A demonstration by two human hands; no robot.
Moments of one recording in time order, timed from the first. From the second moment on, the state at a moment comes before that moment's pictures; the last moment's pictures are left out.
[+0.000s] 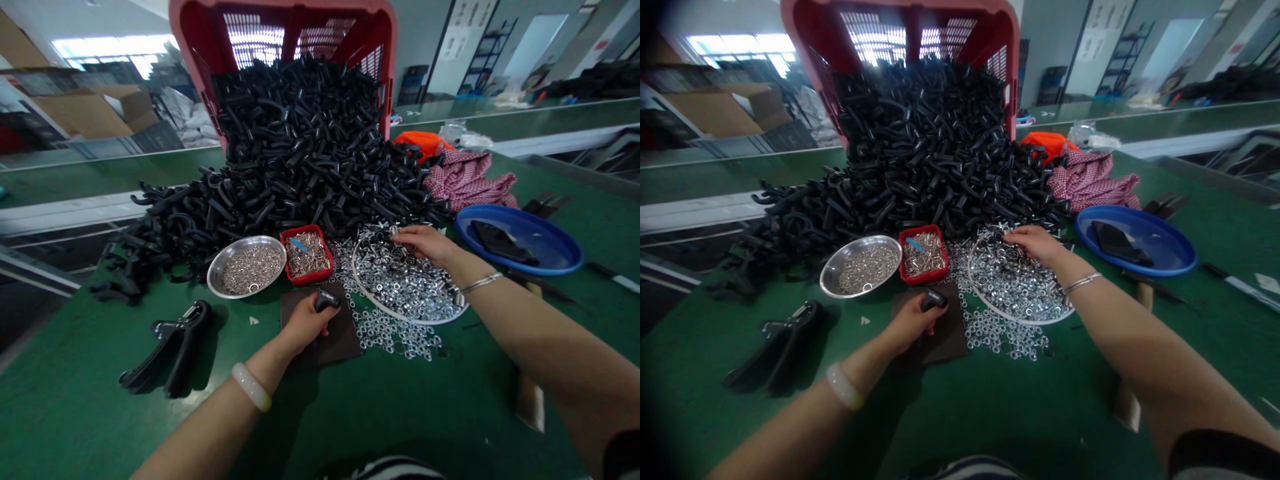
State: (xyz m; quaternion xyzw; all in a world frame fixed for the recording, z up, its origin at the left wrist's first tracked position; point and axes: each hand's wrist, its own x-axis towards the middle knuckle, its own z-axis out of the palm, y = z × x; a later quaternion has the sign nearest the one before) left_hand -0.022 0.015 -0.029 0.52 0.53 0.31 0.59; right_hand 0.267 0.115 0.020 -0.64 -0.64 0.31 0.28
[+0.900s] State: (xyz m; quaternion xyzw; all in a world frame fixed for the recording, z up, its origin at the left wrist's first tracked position) left_hand 0.033 0.028 -0.020 0.71 0.53 0.23 0.40; right_hand 0.228 0.000 0.019 -0.48 -0.39 0.62 0.48
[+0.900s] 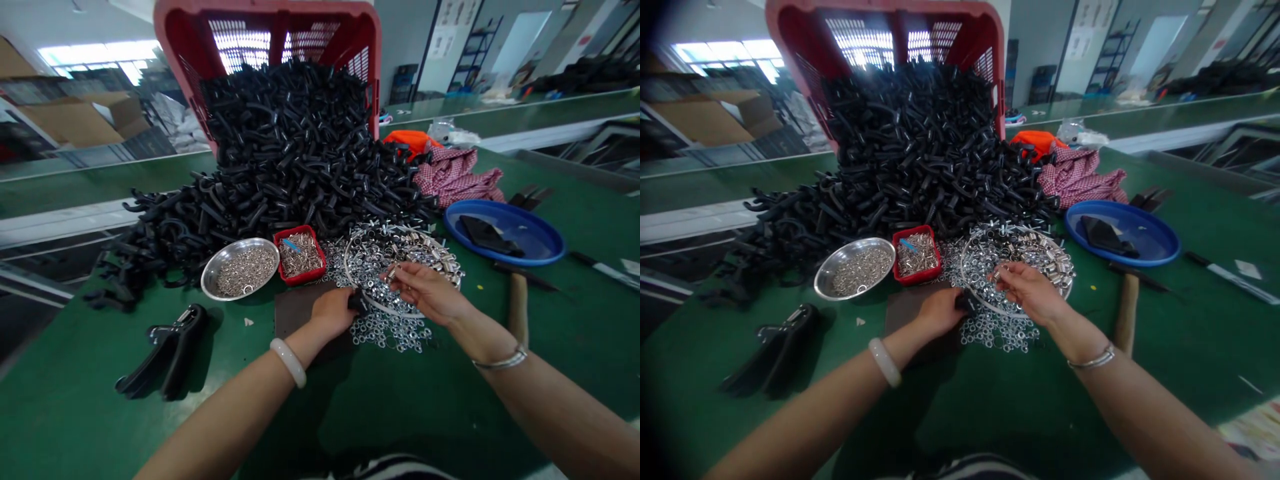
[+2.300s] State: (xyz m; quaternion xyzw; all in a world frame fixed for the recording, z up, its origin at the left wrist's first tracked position) left_hand 0.005 0.003 -0.022 0.39 0.40 0.50 0.66; right_hand 0.149 0.012 0.012 -0.56 -0.52 0.50 0.40
